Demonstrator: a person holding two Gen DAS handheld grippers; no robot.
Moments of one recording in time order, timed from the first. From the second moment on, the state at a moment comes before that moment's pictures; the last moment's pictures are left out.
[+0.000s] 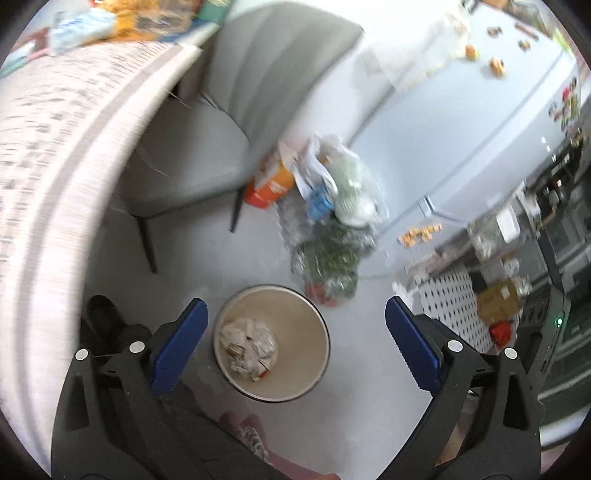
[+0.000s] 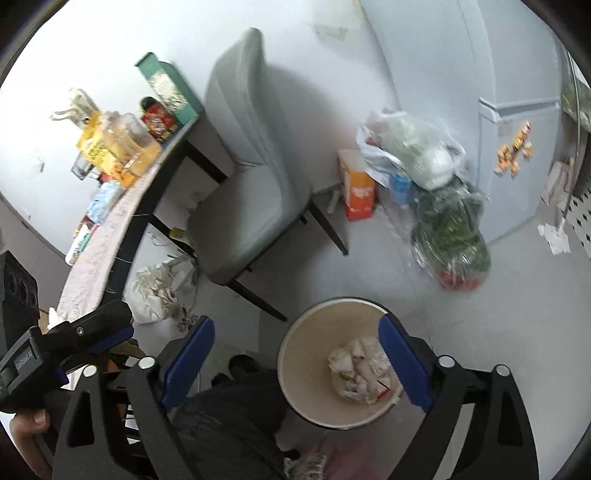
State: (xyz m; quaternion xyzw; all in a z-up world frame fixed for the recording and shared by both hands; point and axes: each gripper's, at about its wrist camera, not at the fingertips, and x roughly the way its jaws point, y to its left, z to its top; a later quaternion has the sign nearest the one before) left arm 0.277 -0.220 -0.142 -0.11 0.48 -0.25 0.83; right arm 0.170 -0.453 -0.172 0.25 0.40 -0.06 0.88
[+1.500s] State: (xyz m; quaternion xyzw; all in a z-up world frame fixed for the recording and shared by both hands) left arm 0.206 0.140 -0.102 -0.28 0.35 0.03 0.89; right arm 0.243 -0.147 -0.102 0.12 0.39 0.14 0.90
